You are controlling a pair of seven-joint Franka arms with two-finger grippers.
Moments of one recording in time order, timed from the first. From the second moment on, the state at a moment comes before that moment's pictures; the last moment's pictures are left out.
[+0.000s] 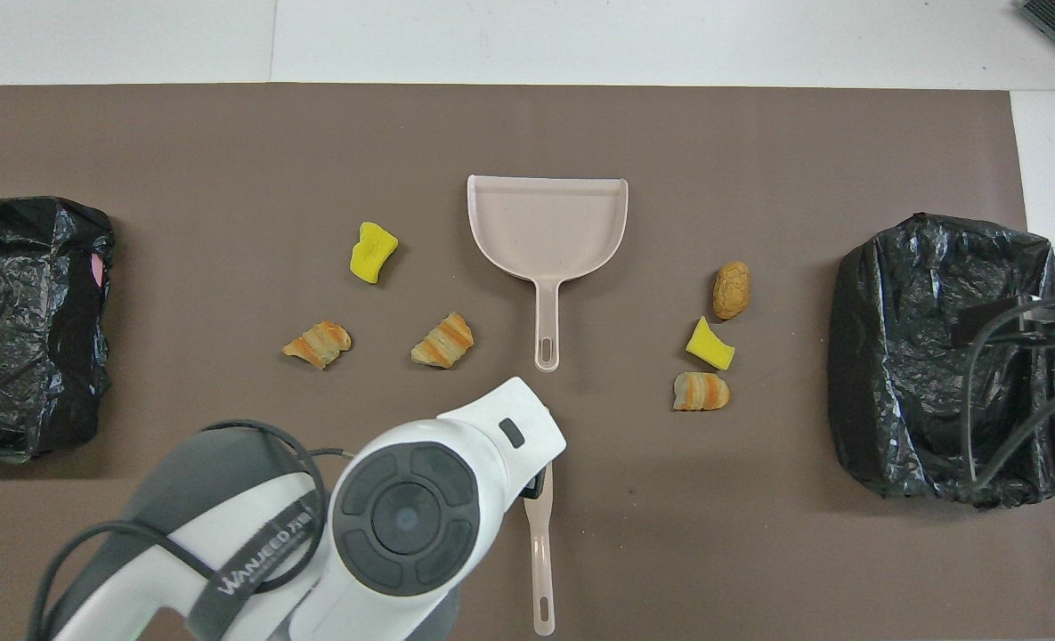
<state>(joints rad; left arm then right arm) -0.83 -0.09 0.01 -2.02 0.00 1.95 -0.57 0.06 -0.09 -0.05 -1.68 -0.03 1.57 0.06</state>
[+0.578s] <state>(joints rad) -1.05 -0.03 0.01 -2.25 0.00 2.23 -0.75 0.27 0.27 -0.03 -1.56 0.05 1.81 0.33</state>
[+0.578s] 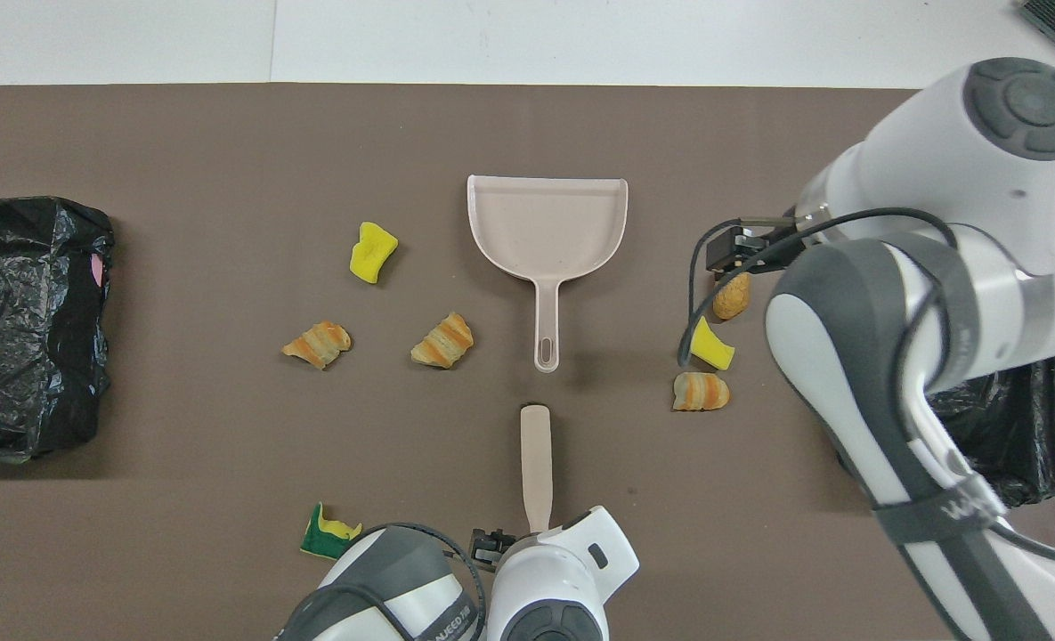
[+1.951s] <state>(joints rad) -1.10 0.02 0.04 -2.27 0.00 2.25 -0.79 0.51 0.51 0.00 -1.57 0.14 2.00 0.52</state>
